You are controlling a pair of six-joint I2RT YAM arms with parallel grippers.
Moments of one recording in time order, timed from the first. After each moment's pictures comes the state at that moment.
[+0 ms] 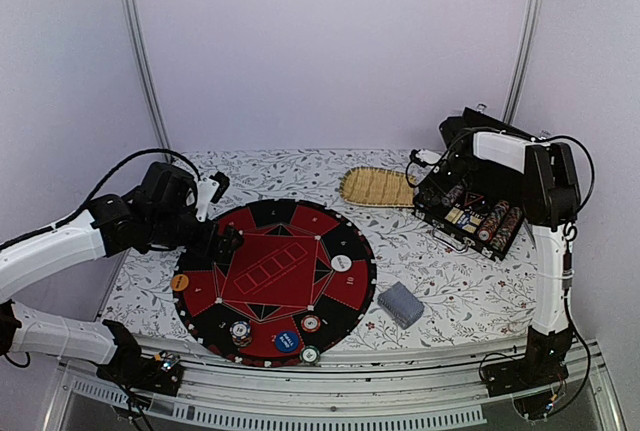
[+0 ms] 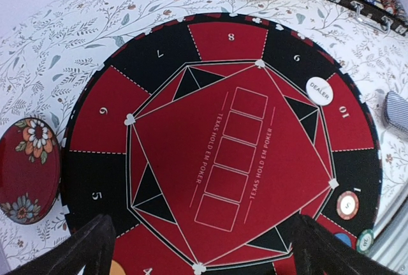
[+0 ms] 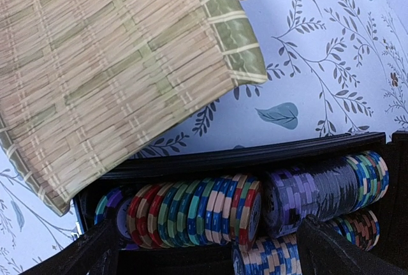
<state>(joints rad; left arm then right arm) -0.65 1.08 0.82 -0.52 -0.10 -0.12 0.21 2.25 1.85 -0.75 -0.11 -0.57</state>
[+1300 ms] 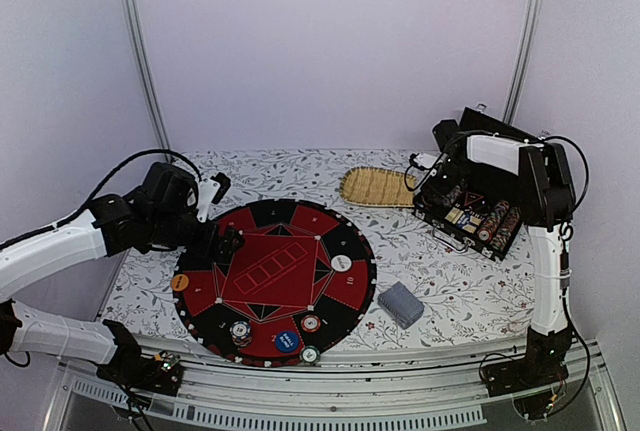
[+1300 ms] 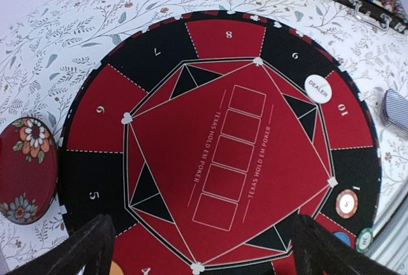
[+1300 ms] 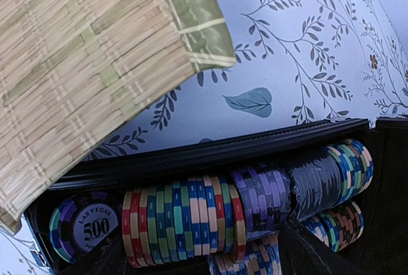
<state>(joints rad) -0.65 1.09 0.82 -0.52 -0.09 -0.11 0.25 2.28 1.86 -0.72 0.06 -0.56</state>
